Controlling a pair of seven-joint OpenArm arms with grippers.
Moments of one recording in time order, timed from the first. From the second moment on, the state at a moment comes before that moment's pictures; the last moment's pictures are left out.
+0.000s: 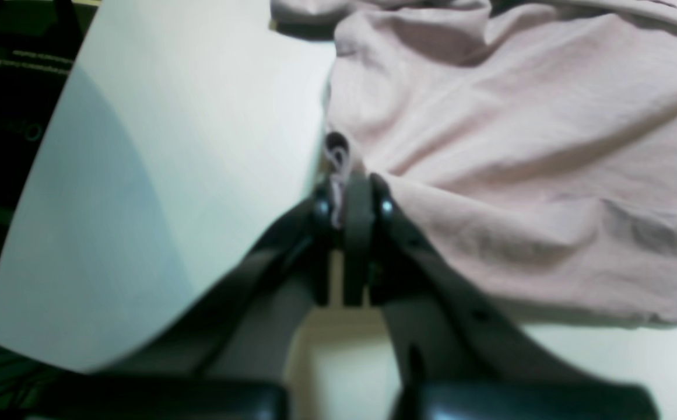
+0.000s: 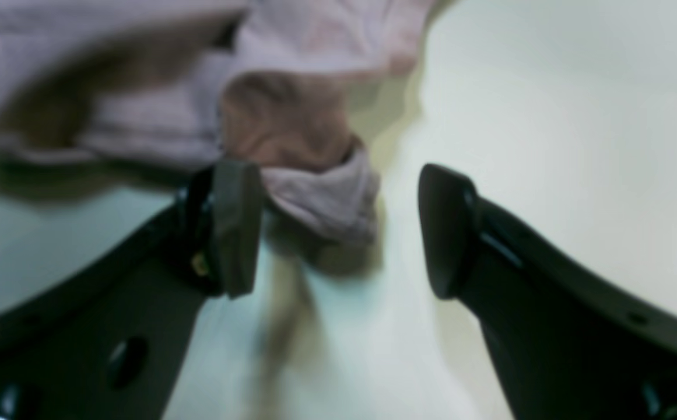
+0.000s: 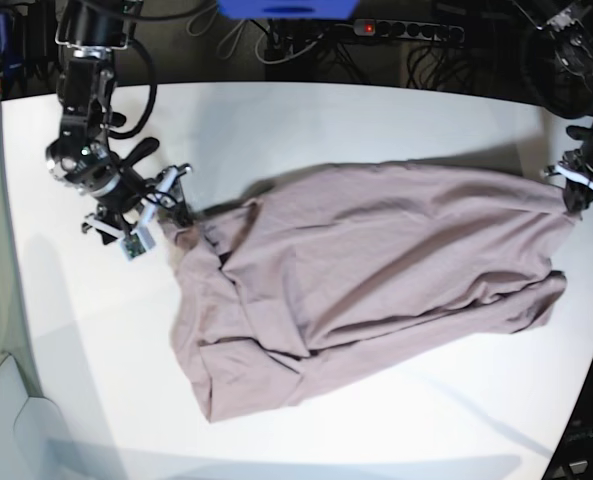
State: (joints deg) left arm 10.0 -11.5 -47.1 99.4 -25.2 -32.5 51.4; right arm -4.1 5.6 14.3 86.6 -3.1 40.0 -29.0
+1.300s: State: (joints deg) left arm -7.8 -15.6 -53.4 101.9 -22.4 -32.5 55.8; right arm 17.6 10.5 13.9 92.0 -2.8 40.5 -42.0
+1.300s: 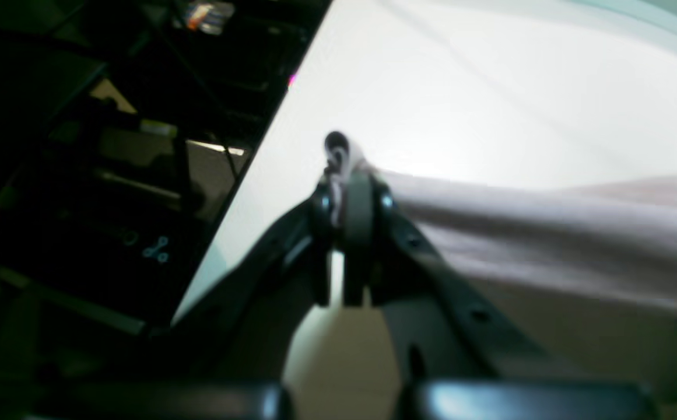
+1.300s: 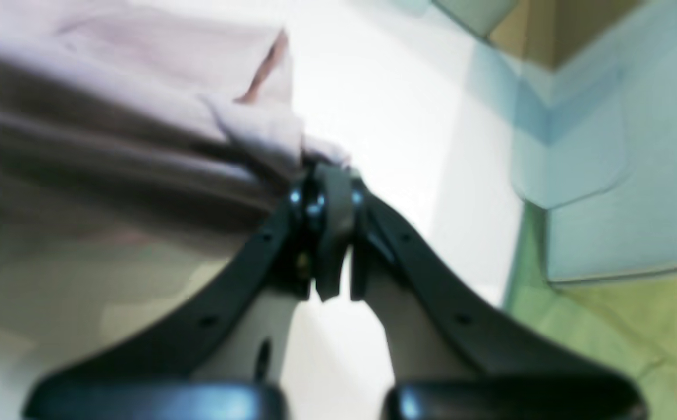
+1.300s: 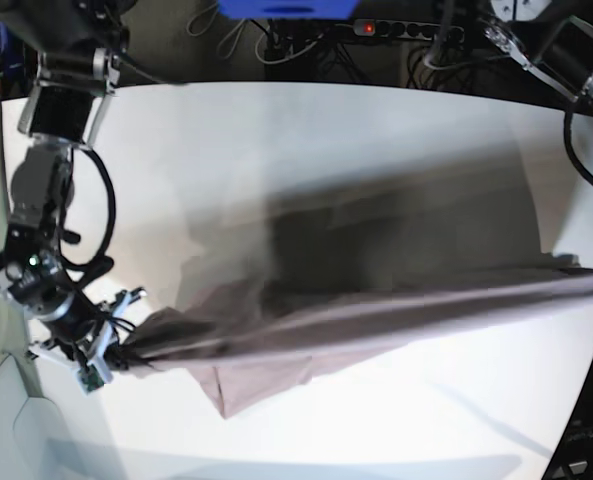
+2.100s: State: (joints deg) left arm -4.8 -14.3 -53.6 96.3 -21.6 -32.4 55.7; right arm 30.2 4.4 1.8 68.9 -3.2 40.1 -34.2
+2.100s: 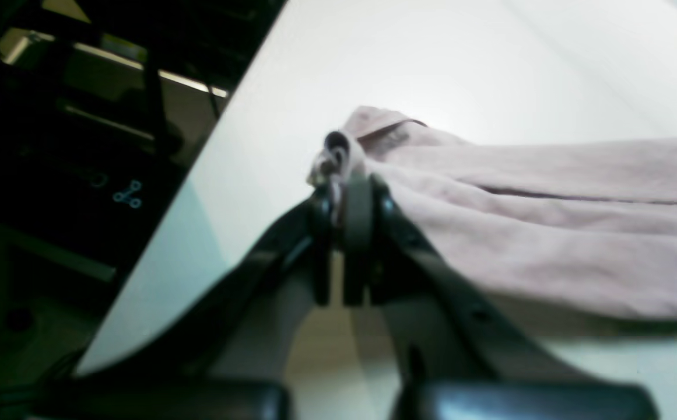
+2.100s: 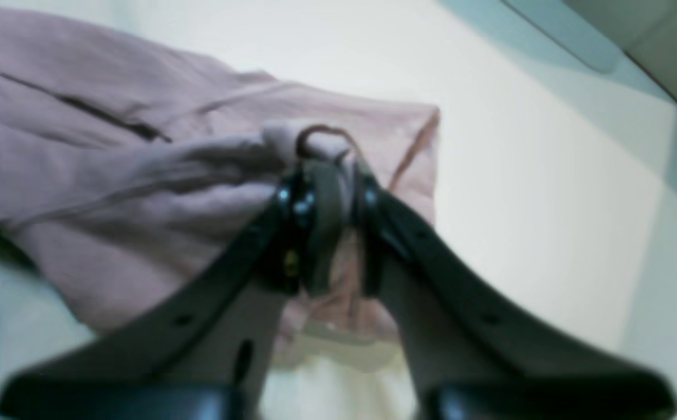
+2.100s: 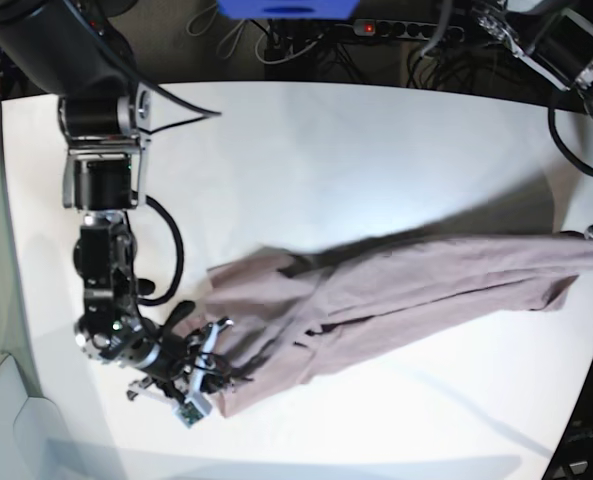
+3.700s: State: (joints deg) left arm -2.1 -14.1 -53.7 97.3 -21.6 -32.5 55.8; right arm 19.0 4.3 4.0 55.0 -1.3 39.8 -26.8
